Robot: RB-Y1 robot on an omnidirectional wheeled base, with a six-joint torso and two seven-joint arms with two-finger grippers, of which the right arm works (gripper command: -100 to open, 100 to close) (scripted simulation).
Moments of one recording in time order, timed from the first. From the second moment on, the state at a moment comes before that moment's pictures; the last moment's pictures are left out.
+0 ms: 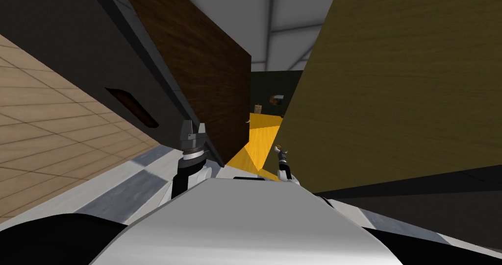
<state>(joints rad) -0.18 -0.19 -0.15 -0.51 -0.20 -0.84 -0.03</state>
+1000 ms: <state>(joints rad) -0.22 -0.12 -0.14 -0.49 -0.22 -0.85 0.04</state>
